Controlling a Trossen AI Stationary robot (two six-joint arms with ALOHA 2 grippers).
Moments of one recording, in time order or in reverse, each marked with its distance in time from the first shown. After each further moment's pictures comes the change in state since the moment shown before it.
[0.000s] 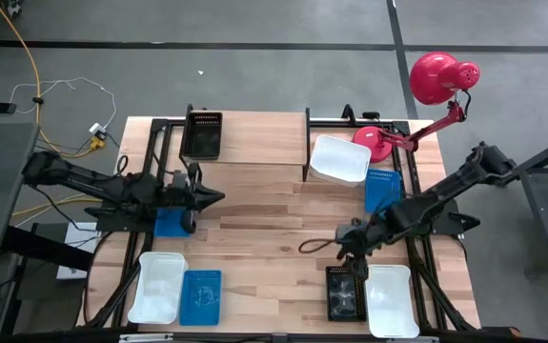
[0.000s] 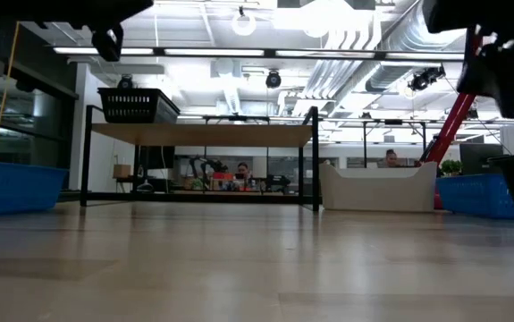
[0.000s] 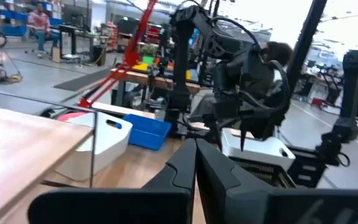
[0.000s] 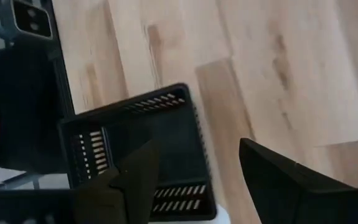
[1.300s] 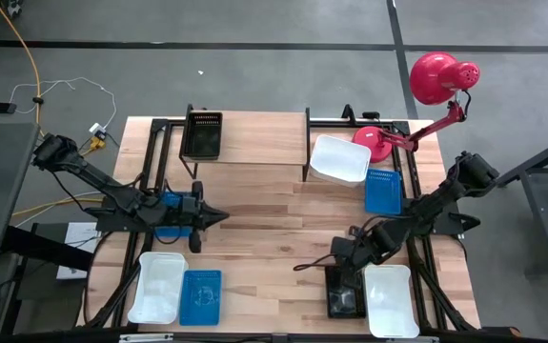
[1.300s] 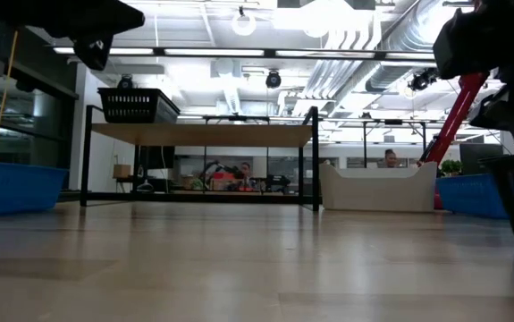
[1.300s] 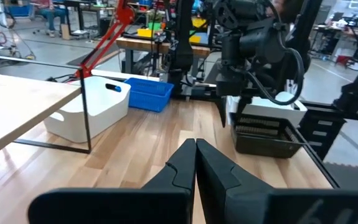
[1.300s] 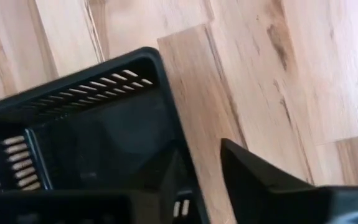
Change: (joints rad) left arm -0.260 0.195 0.000 0.025 -0.289 0.002; right arm 0.085 0.210 0.000 0.030 0.139 0.054
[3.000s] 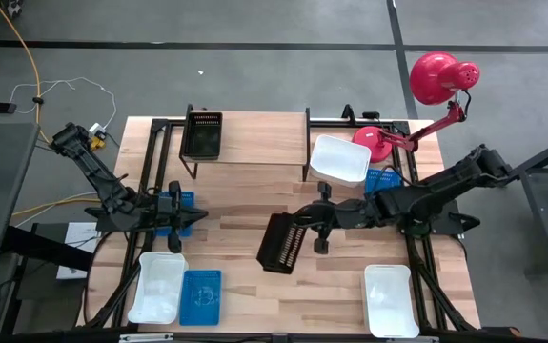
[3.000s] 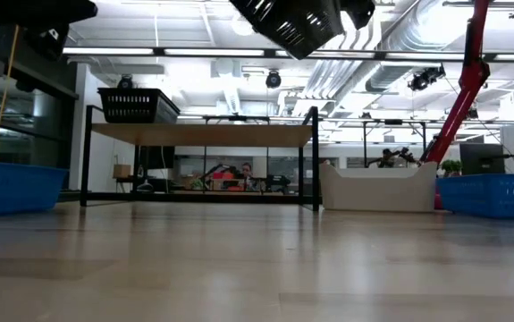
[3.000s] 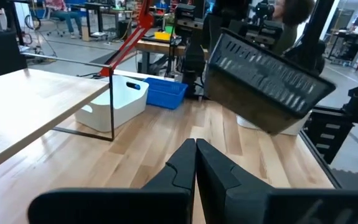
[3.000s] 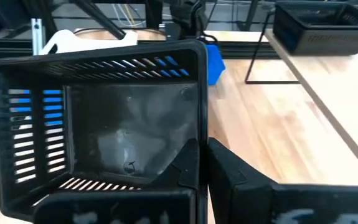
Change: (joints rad) left arm -0.295 -0.266 0.001 -0.320 -0.366 -0.086; right arm -0.251 -0.159 0.133 0.486 0.346 -0.726
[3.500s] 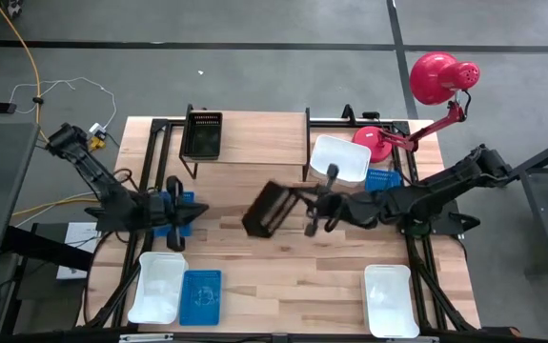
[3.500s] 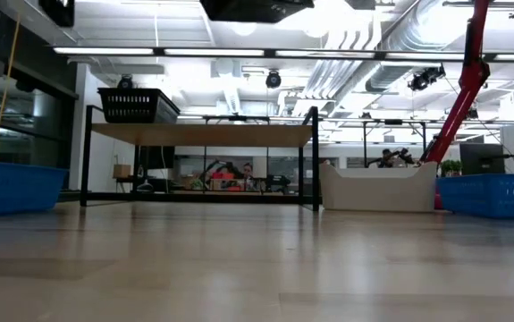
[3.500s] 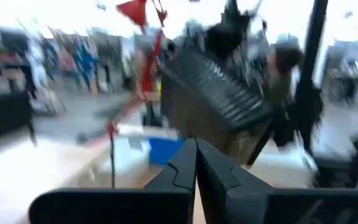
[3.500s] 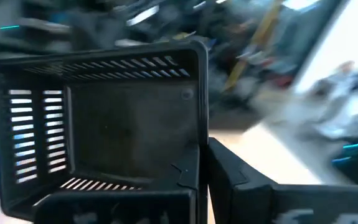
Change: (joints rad) left arm 0.042 0.114 -0.002 0.518 0.003 0.379; right arm -0.002 0.000 -0.002 0.352 0.347 -0.357
